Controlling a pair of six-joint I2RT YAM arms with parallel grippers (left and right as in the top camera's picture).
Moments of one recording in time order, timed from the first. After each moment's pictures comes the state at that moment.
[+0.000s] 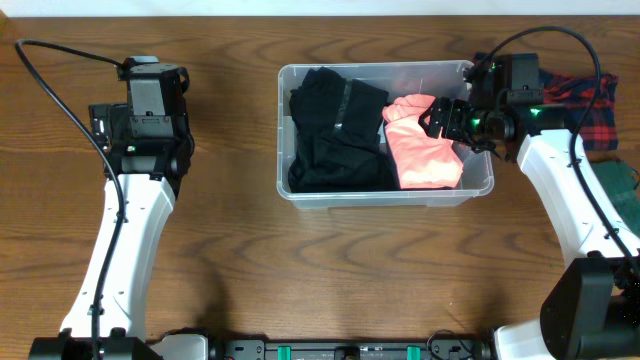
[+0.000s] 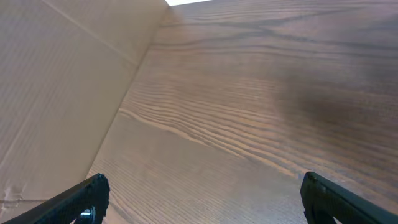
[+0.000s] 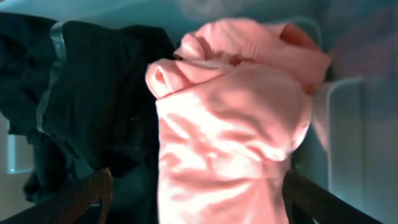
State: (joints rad) left arm -0.01 1.41 1.16 -0.51 -0.64 0.07; right arm 0.06 1.65 1.28 -0.67 -0.33 0.28
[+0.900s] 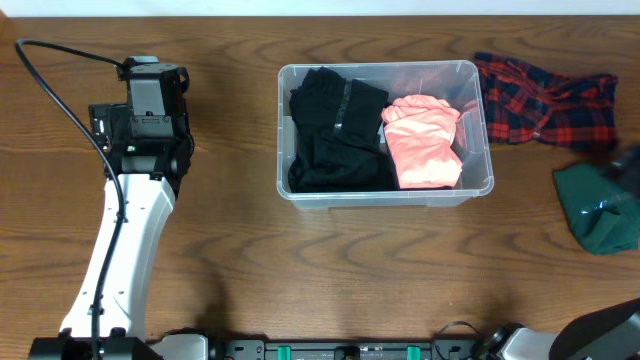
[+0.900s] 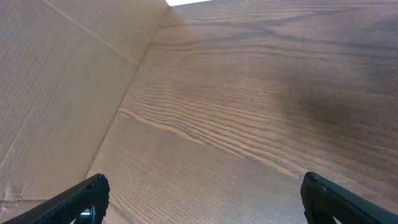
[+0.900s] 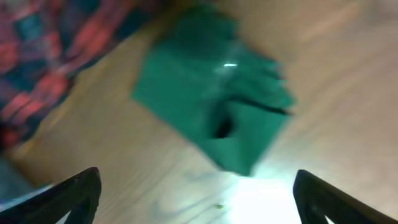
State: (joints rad) left arm -0.01 1.41 1.16 -0.51 -0.64 0.07; right arm -0.74 1.50 1.36 -1.04 -0.03 0.15
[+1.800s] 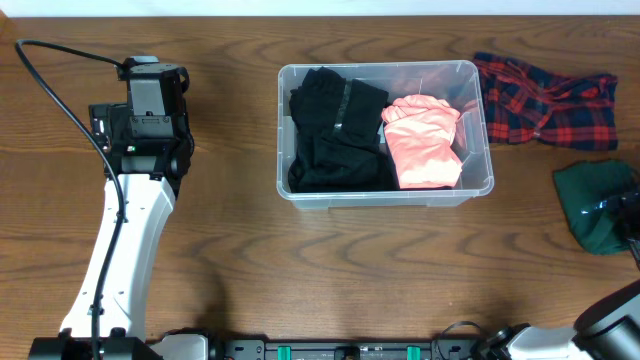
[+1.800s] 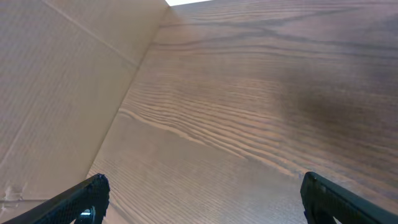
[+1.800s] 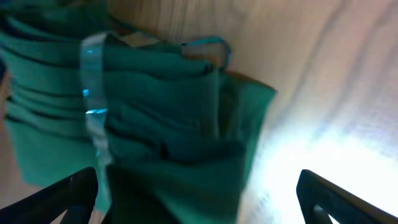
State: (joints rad) left arm -0.01 1.41 1.16 -0.51 -0.64 0.07; right arm -0.90 1.66 1.02 -0.59 -0.08 0.36
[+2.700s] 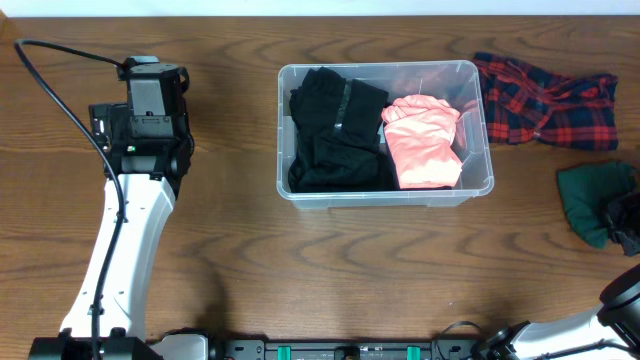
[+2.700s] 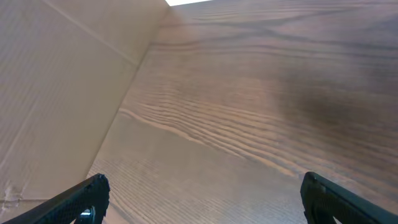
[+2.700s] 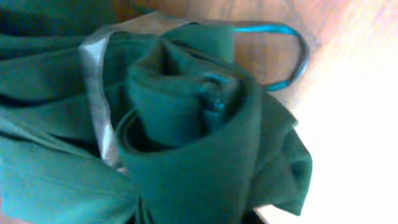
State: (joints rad) left arm -0.01 1.41 1.16 -0.51 -0.64 0.07; right arm -0.89 1.82 1.05 -0.50 -0.21 0.37
